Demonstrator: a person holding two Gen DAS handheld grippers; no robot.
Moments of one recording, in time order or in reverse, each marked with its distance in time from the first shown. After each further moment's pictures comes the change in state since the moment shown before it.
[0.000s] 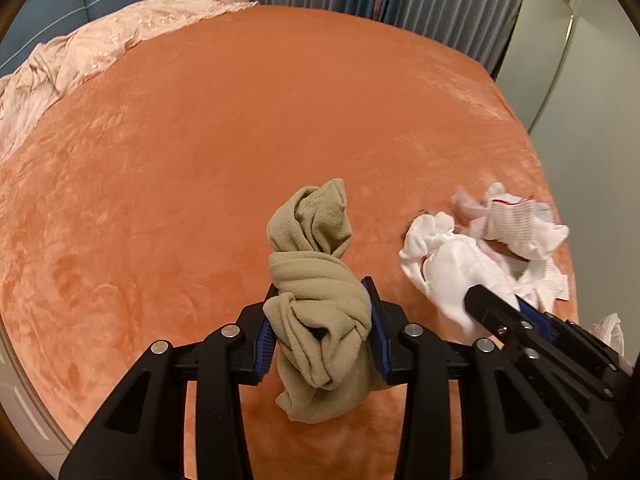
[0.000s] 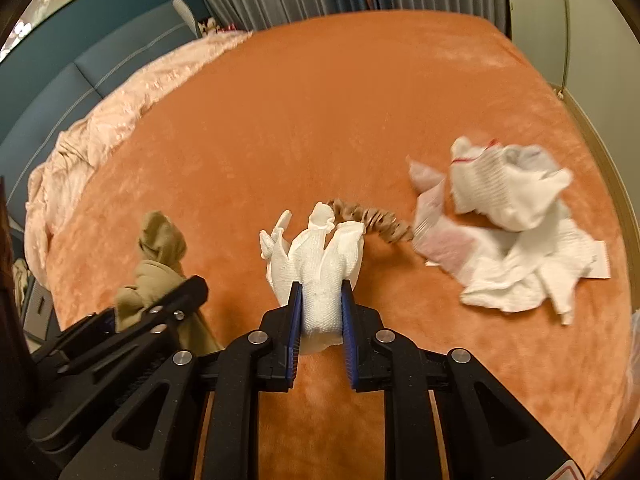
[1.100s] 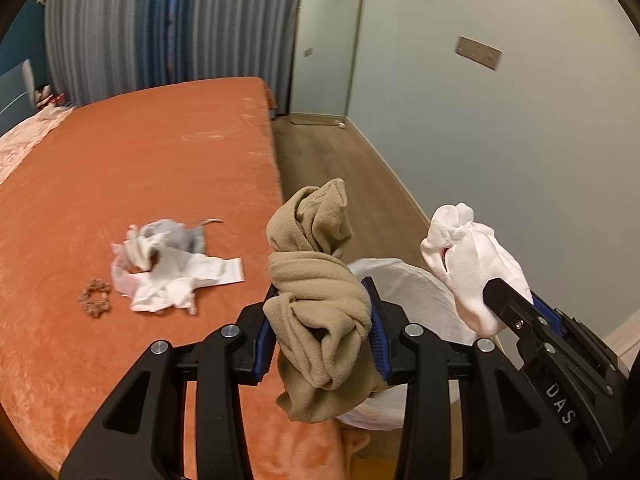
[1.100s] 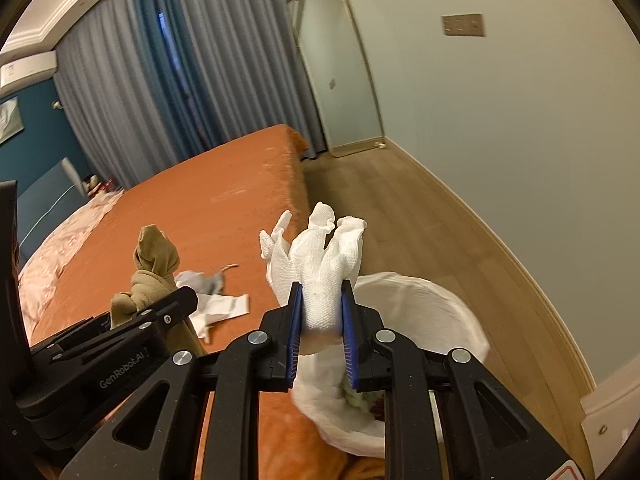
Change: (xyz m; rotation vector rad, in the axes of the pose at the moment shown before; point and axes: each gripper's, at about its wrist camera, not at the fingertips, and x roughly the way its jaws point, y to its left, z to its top) left arm -0.165 -0.373 -0.100 0.453 -0.107 -0.396; right arm -0.318 -0.288 -0.107 0.371 -0.411 -0.355
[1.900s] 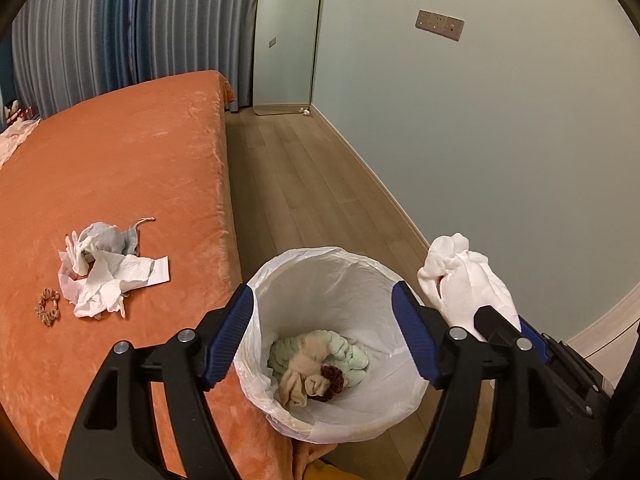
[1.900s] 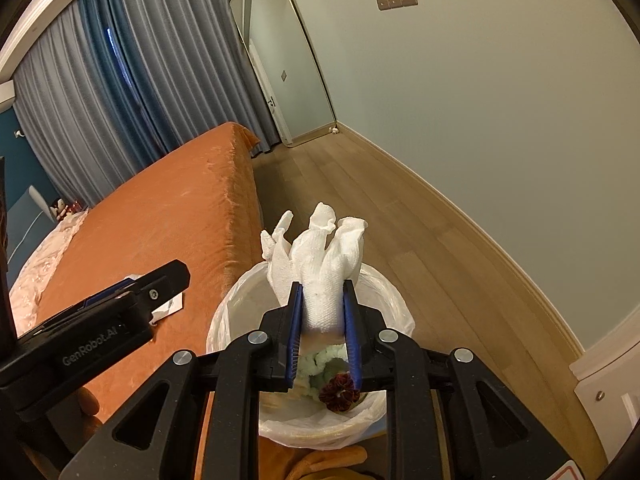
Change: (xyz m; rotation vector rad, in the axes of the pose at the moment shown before) left arm 0.046 -0.071 -0.011 0.062 0.036 -0.060; right arm 0.020 -0.073 -0.023 0.110 0.027 -0.088
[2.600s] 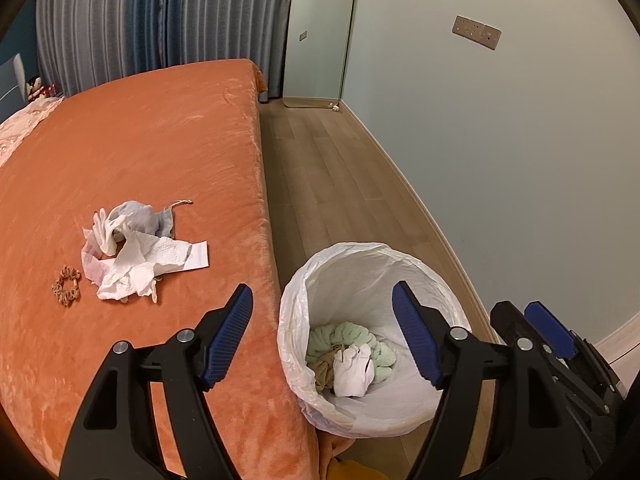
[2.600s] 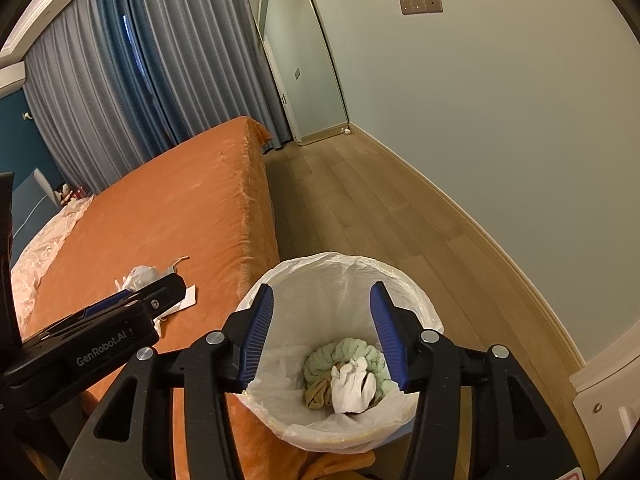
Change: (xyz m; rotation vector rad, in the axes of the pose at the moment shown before) left arm -0.006 0.044 -0.006 -0.072 0.015 0.065; right arm -0.003 0.024 -0.010 -0.060 -0.004 0.008
